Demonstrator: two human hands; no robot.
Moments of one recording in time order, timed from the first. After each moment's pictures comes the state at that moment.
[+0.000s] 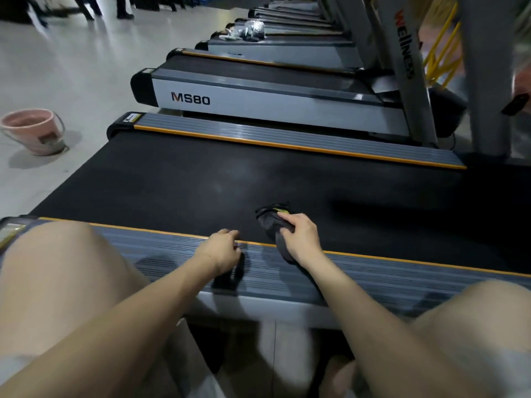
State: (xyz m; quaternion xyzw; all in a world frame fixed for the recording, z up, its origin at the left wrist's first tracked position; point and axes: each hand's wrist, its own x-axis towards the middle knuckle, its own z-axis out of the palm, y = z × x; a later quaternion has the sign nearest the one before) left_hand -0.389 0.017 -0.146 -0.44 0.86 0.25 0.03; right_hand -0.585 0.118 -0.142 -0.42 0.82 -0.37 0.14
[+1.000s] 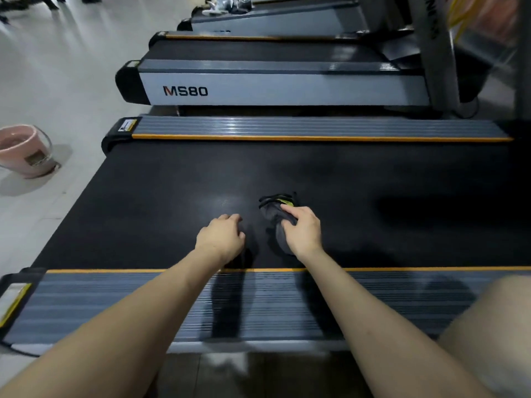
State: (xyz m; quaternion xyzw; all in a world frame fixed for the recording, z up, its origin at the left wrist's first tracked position) left_hand -0.376 -0.142 -0.140 -0.44 0.88 0.17 0.05; right_hand -0.543 -0.032 -0.171 -0.33 0.82 -0.45 0.14
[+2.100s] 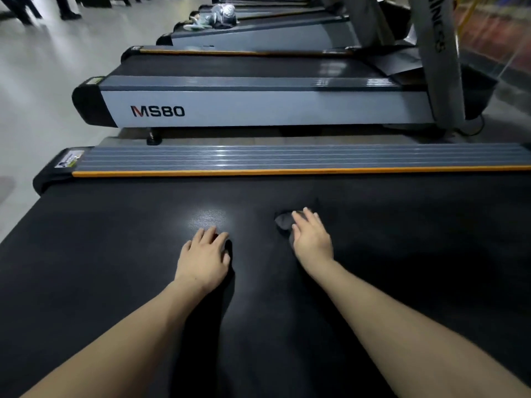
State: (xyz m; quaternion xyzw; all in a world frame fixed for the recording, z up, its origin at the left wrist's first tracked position) left_hand -0.498 -0.298 -0.227 -0.40 0.91 0.09 0.02; right_hand -0.729 -0.181 -0.265 -0.39 0.89 -0.26 0.04
